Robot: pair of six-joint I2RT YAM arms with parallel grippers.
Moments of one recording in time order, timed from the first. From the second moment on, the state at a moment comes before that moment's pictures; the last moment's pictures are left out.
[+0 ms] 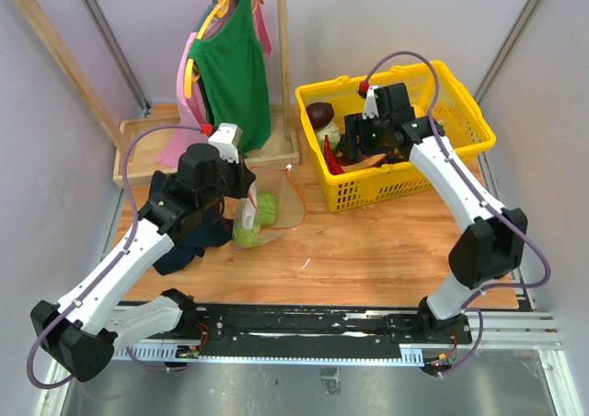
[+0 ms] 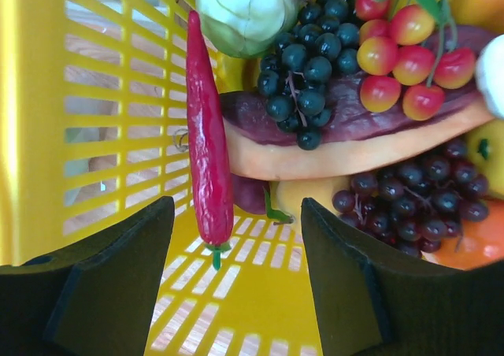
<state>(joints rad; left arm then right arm) -0.54 1.01 1.01 -0.41 -0.07 -0.29 0.38 1.60 1.57 -0.72 -0.11 0.12</state>
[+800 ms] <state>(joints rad) -0.54 1.07 1.01 -0.39 -0.07 -0.29 0.36 1.97 1.72 -0.84 -0.45 0.02</state>
